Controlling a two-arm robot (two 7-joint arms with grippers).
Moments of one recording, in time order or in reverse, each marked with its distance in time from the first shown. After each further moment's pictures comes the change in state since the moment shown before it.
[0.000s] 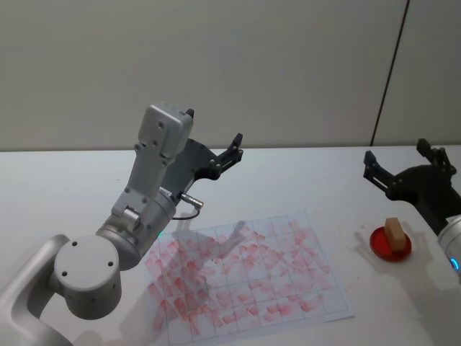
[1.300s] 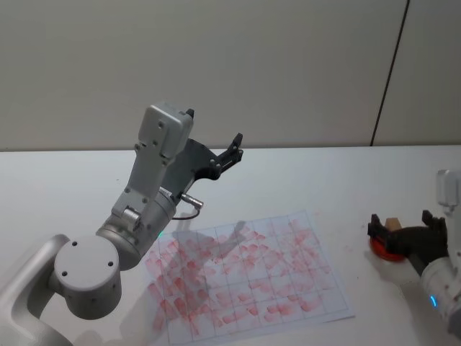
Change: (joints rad) left arm 0.000 0.000 0.000 0.000 0.000 0.000 0.000; right arm -0.024 -0.092 -0.026 0.092 -0.027 0.243 -0.213
